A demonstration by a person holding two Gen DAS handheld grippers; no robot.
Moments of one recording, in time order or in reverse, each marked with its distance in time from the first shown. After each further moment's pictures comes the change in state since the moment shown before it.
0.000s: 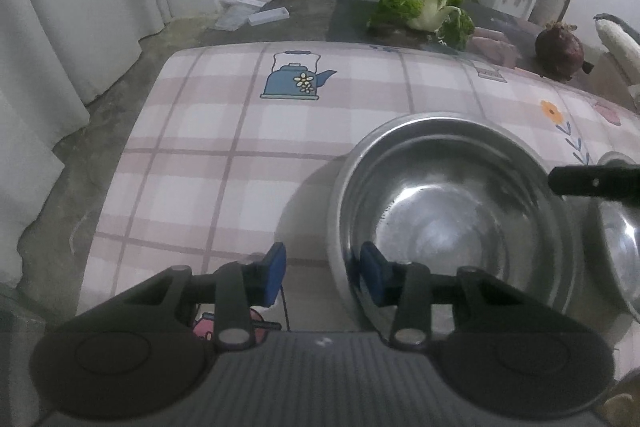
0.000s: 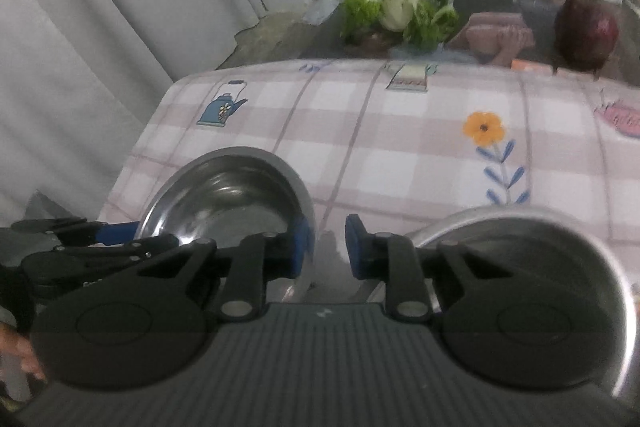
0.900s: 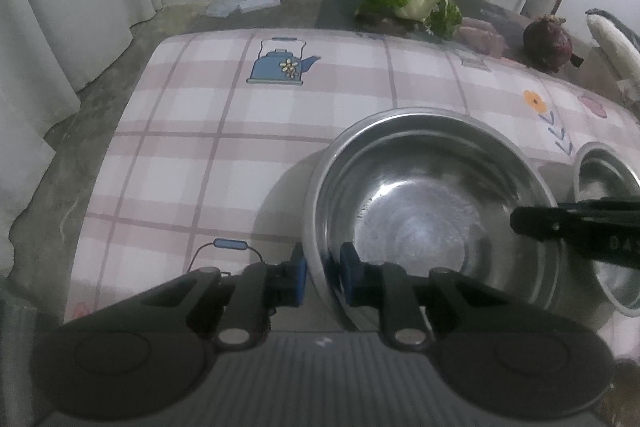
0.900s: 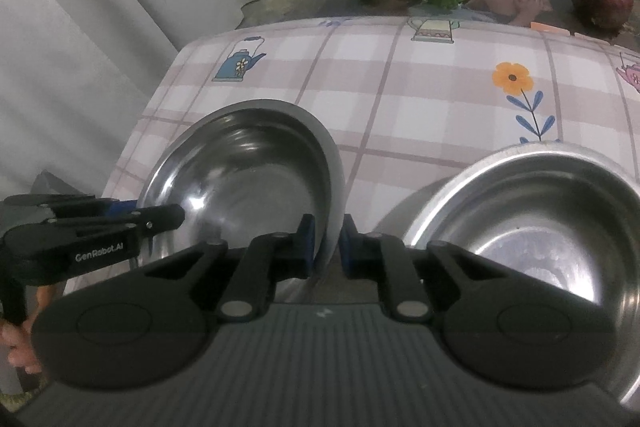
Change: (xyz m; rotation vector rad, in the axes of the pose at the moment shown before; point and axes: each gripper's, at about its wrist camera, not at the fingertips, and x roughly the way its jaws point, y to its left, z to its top) left arm -0.007 -0.008 -0.004 -0.006 0.043 -0.023; right arm 0.012 0.014 -0.022 -0.009 0.081 0.001
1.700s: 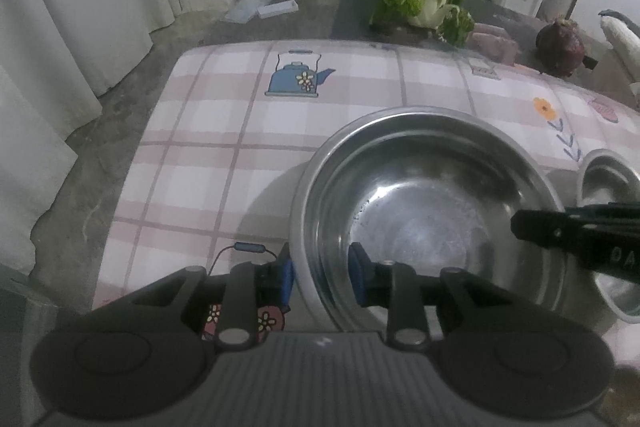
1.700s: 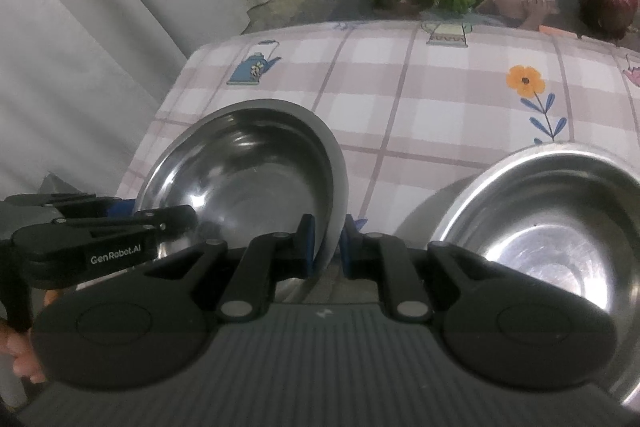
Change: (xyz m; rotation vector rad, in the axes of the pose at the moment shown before) left arm -0.022 -0.008 0.004 -0.001 -0.020 0.067; right arm -0.010 0.013 0.001 0.000 -0.029 0.017
